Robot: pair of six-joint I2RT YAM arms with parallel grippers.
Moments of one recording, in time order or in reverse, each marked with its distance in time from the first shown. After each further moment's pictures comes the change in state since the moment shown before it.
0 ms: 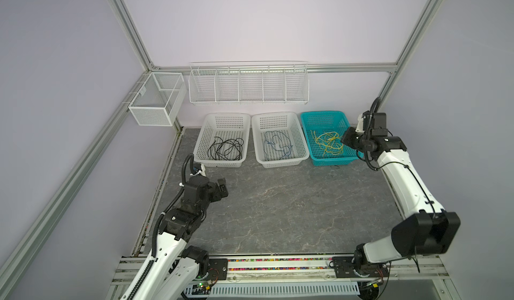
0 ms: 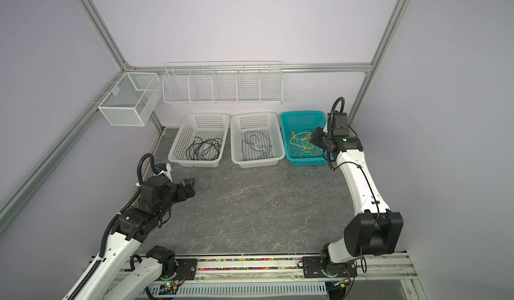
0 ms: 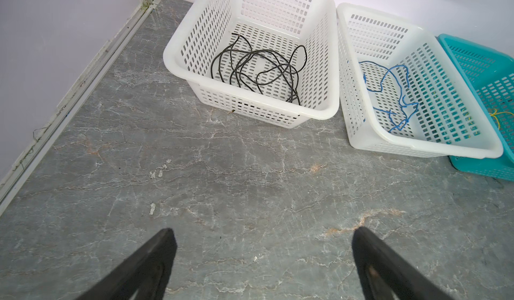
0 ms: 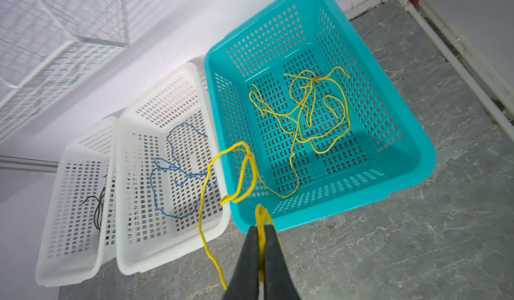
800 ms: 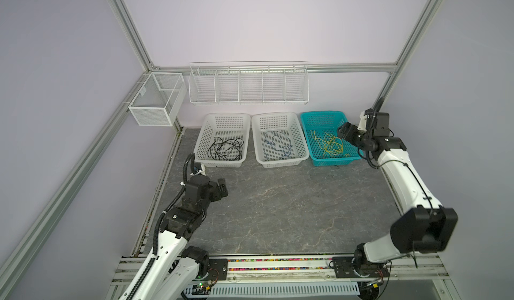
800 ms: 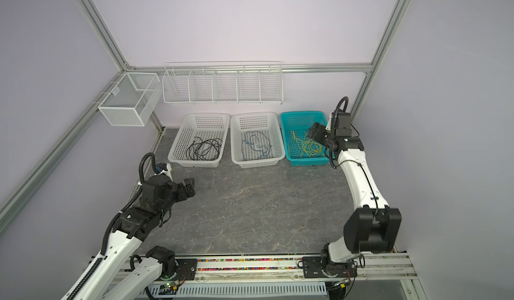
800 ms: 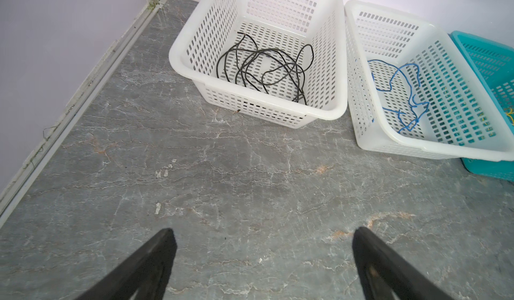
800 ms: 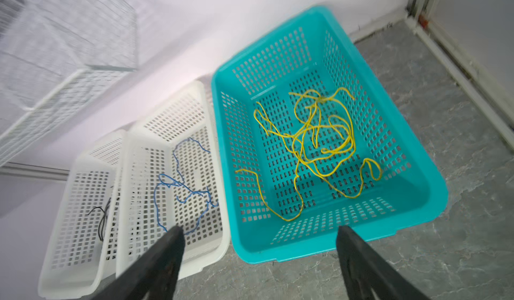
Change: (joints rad) left arm 0.000 0.016 0.000 0.004 -0.039 0.003; right arm -0.046 -0.115 -0.117 0.153 -0.047 -0.029
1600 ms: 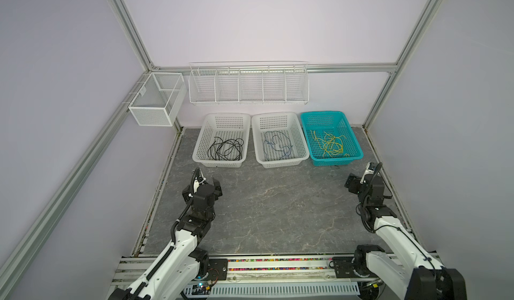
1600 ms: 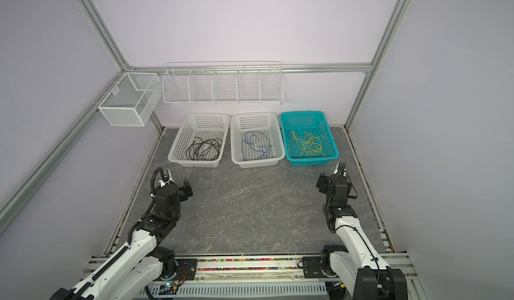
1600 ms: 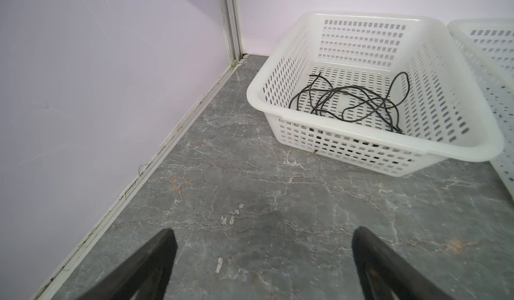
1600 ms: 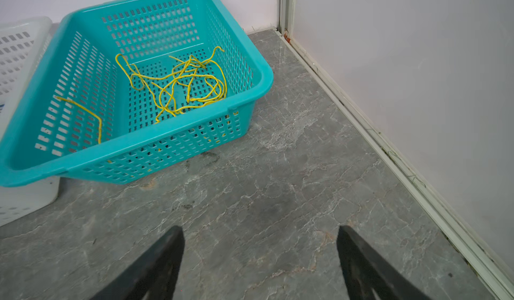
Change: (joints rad) left arm 0.048 0.105 -0.371 0.657 -0.336 0.234; right arm -0.002 -0.443 -0.996 0.676 0.418 -0.264
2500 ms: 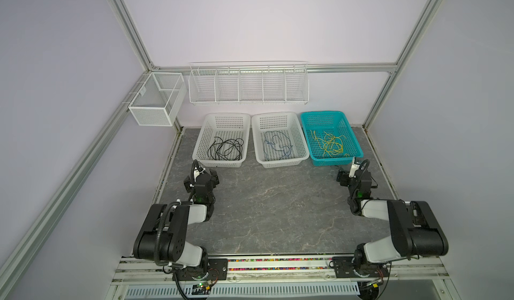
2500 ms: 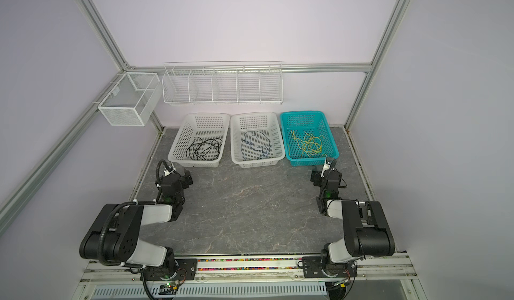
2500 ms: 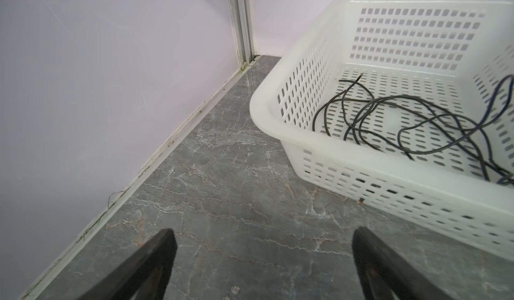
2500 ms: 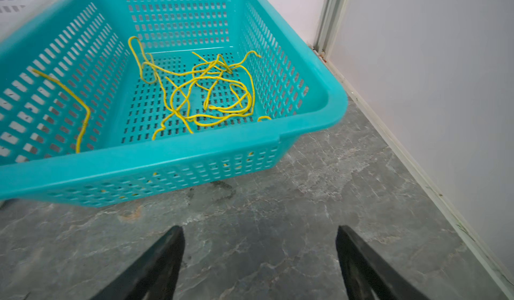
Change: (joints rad) left arm 0.187 0.688 0.021 0.739 0.126 0.120; right arm -0.004 0.523 -0.008 0.612 -0.103 -0.166
